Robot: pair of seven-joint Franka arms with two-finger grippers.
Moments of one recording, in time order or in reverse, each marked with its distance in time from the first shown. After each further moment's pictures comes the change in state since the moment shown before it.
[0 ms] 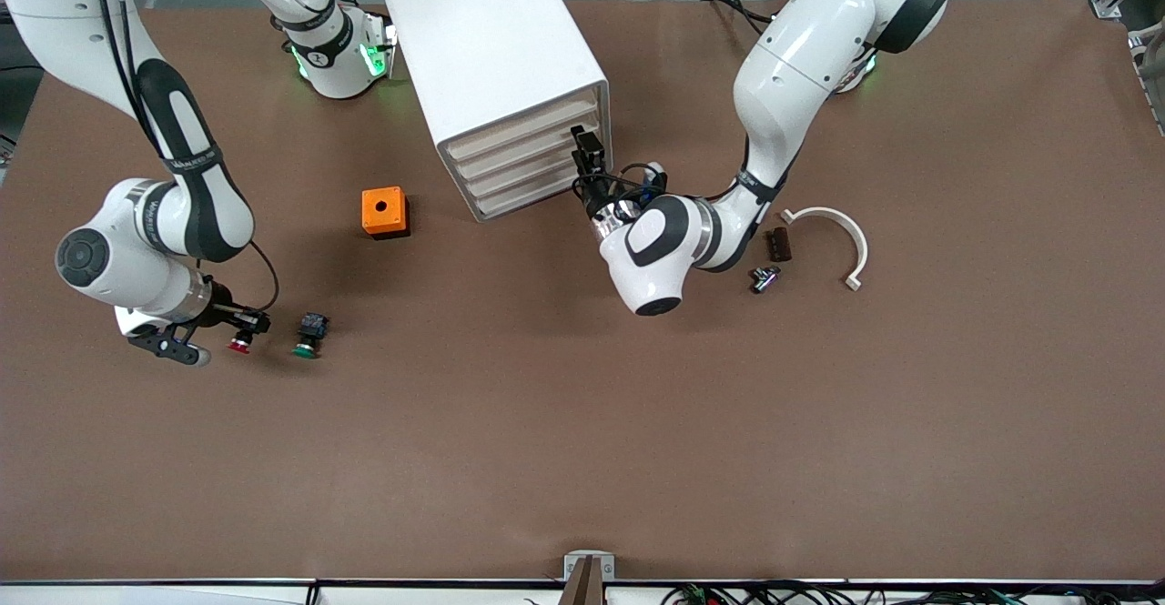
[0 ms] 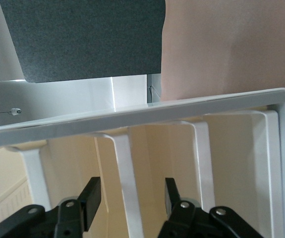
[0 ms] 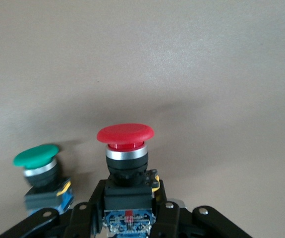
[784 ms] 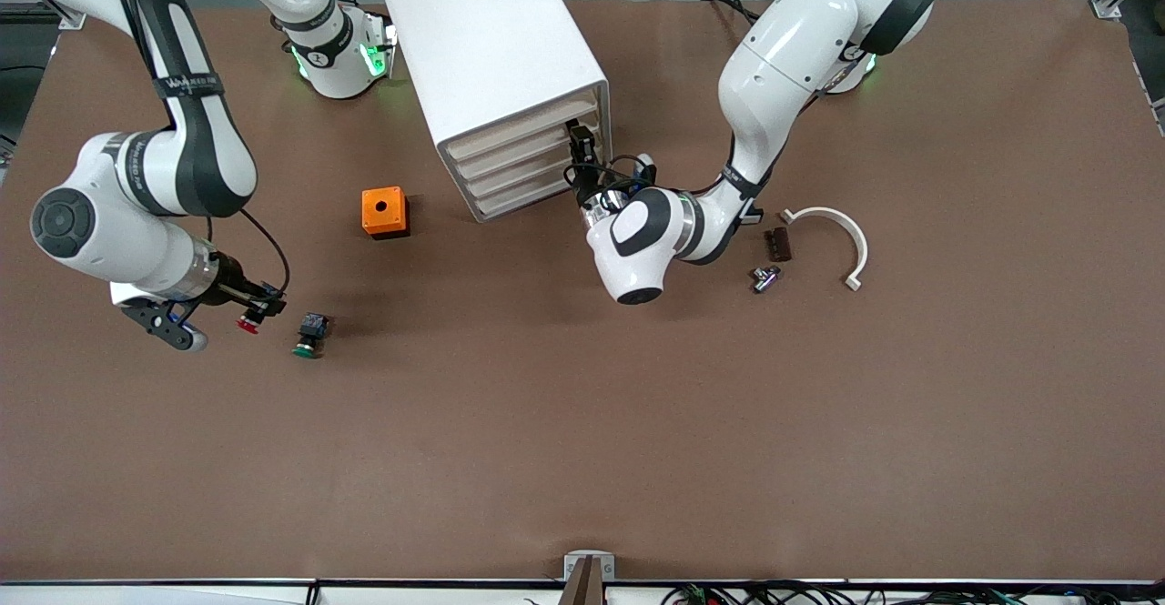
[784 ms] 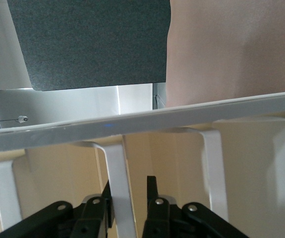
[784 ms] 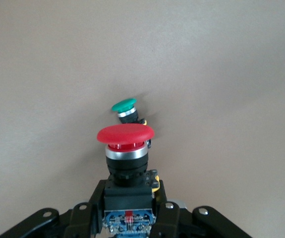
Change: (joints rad) left arm -0.032 0.018 -0.009 0.001 -0.002 -0.010 0.000; right arm 0.135 -0.204 0.015 0.046 0.001 -0.266 0.385
